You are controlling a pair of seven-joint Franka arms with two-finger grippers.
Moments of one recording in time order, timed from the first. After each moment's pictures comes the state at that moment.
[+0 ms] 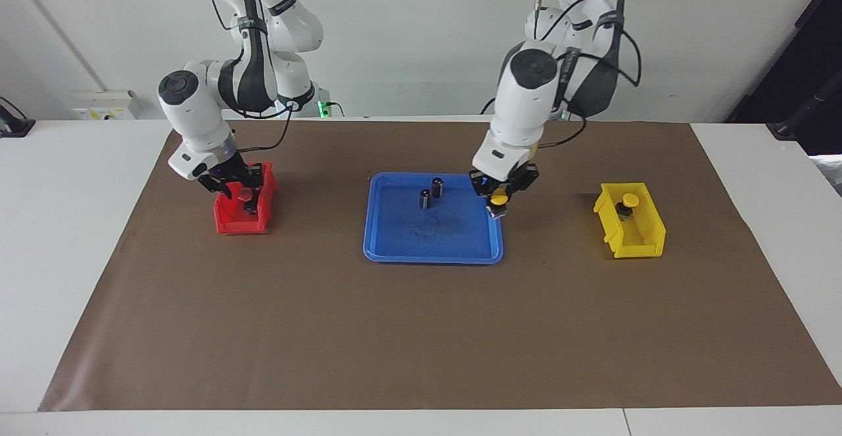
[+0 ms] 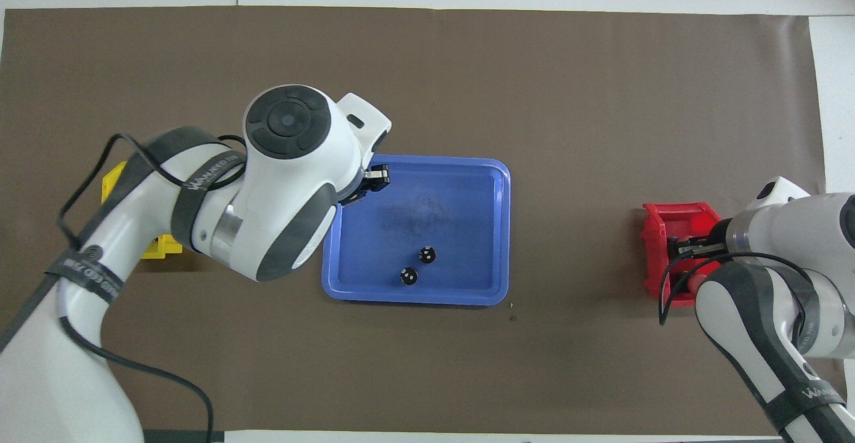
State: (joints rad) left arm -0.57 0.13 0.12 -1.74 -0.02 1.85 -0.43; right arm -0.07 -0.13 -0.02 -2.41 -0.02 2.24 -0.21
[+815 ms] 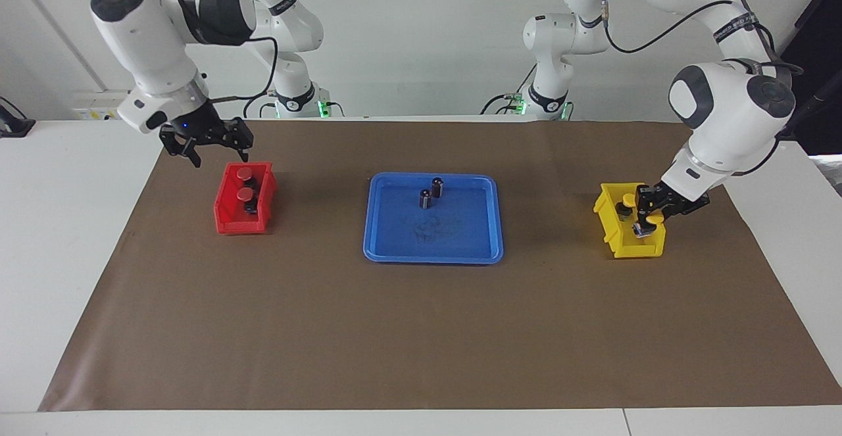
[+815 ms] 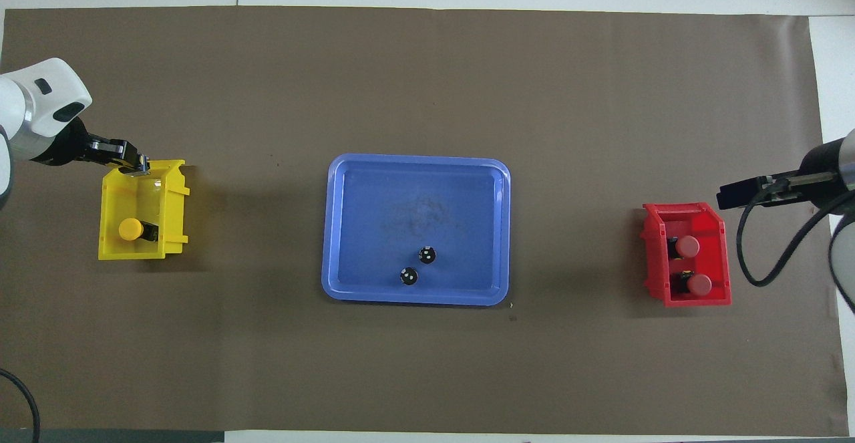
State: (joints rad) left arm -0.11 0.14 0.13 -1.88 -0.03 2.00 0.25; right arm -0.06 -0.12 0.02 -1.79 0.01 1.63 -0.13
